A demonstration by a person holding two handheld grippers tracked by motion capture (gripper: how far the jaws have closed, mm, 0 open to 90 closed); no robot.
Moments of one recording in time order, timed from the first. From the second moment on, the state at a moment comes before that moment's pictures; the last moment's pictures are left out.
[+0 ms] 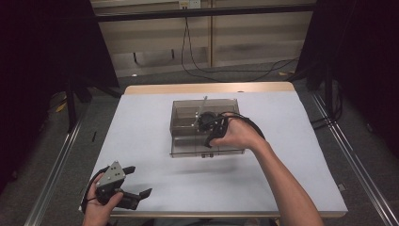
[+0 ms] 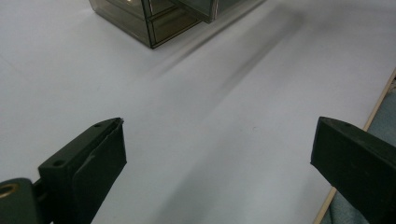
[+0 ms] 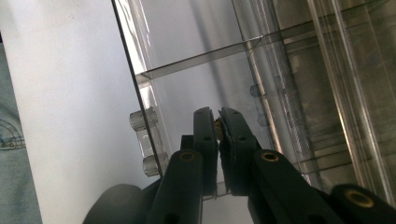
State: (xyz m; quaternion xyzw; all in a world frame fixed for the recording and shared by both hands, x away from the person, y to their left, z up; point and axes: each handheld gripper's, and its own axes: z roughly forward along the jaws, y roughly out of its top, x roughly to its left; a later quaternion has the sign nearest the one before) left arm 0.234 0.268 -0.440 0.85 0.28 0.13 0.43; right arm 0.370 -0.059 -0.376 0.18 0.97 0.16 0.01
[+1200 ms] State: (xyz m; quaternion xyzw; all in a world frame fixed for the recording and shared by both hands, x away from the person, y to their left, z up) left arm 0.235 0.268 -0.440 0.85 0.28 0.13 0.43; right arm 0.363 -0.088 -0.367 0.20 0.95 0.21 0.02
